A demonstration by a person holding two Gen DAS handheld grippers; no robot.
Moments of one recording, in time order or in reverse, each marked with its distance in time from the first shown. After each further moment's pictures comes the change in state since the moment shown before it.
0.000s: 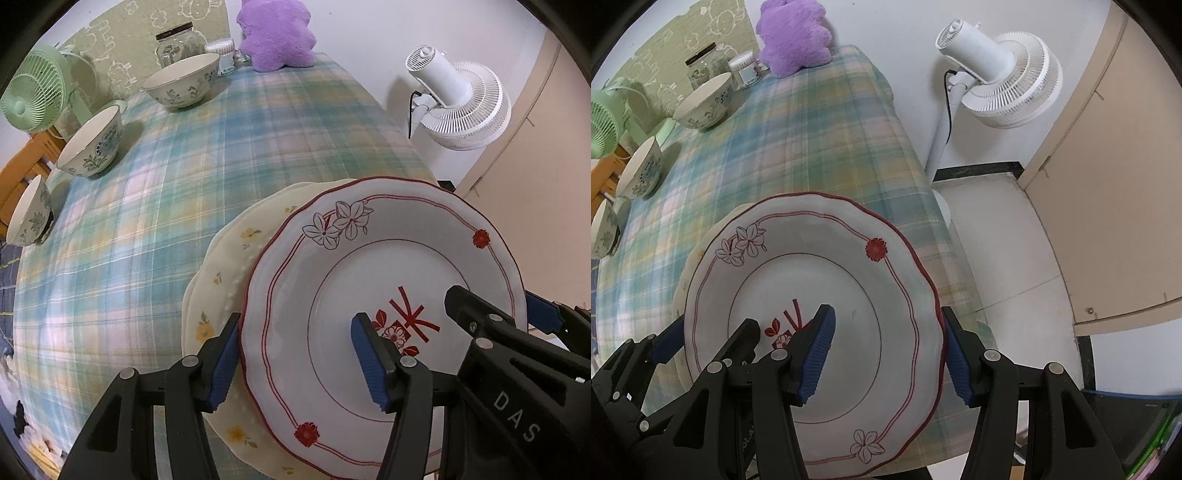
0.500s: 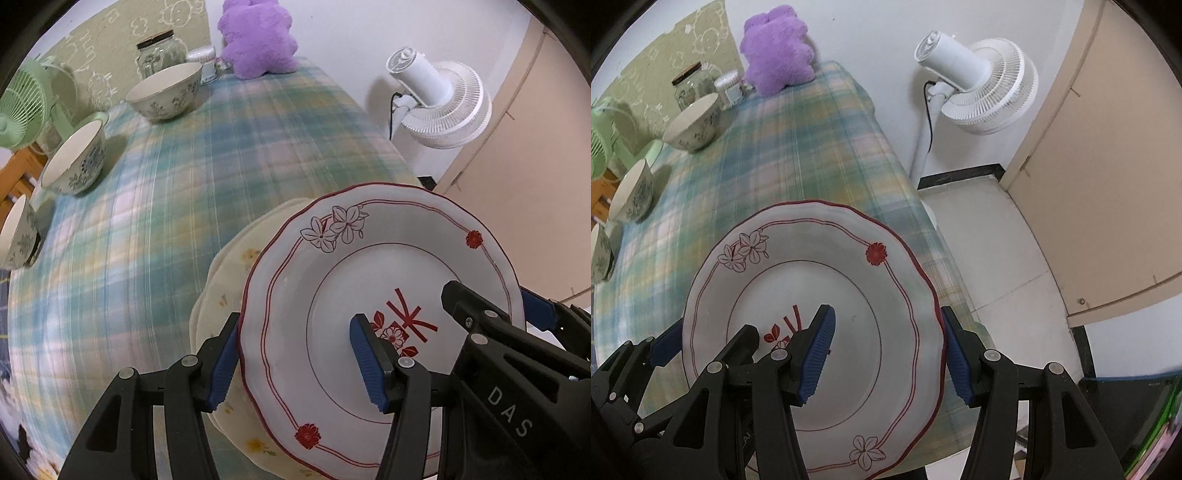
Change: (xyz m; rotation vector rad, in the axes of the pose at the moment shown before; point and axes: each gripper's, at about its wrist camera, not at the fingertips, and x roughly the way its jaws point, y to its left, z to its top) left arm -0.004 0.010 0.011 0.053 0.002 -0.069; right arm -0.014 0.010 0.001 0.064 -0.043 -0.058
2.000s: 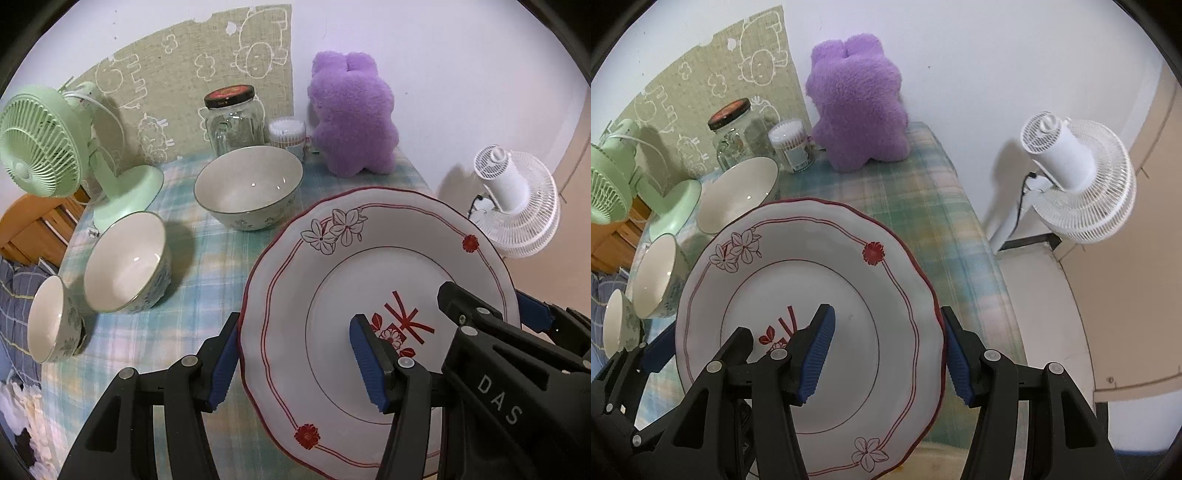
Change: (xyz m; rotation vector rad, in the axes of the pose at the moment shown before) left arm -0.005 0.098 0.132 -0.106 -0.183 0.125; right arm 0.022 0.113 0.157 -0.106 -0.130 0.129
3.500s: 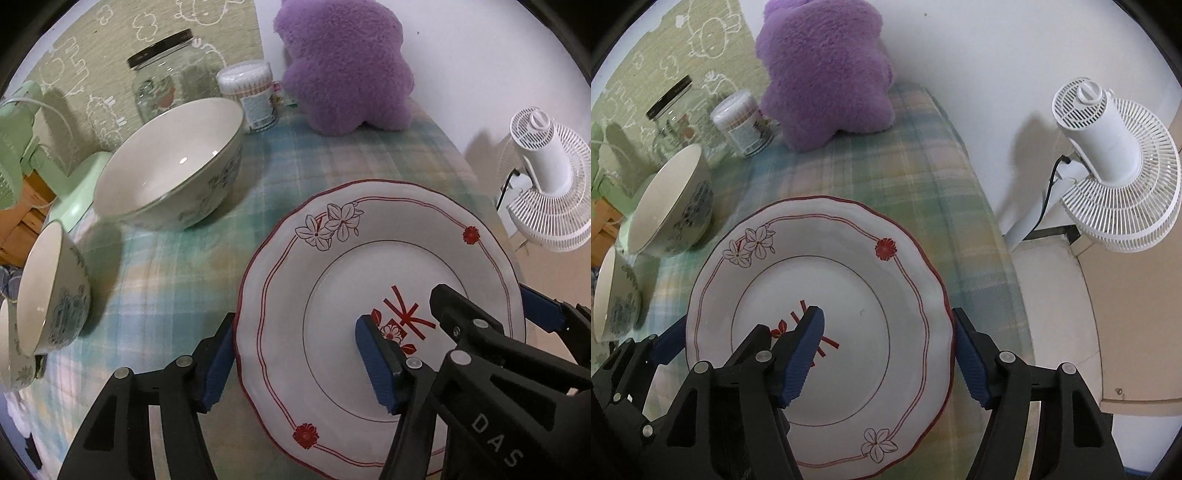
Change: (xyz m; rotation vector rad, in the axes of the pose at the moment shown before) left arm 0.118 -0.039 0.030 0.014 0.132 0.061; right arm 0.115 -0.038 0.033 -0.025 0.095 0.053
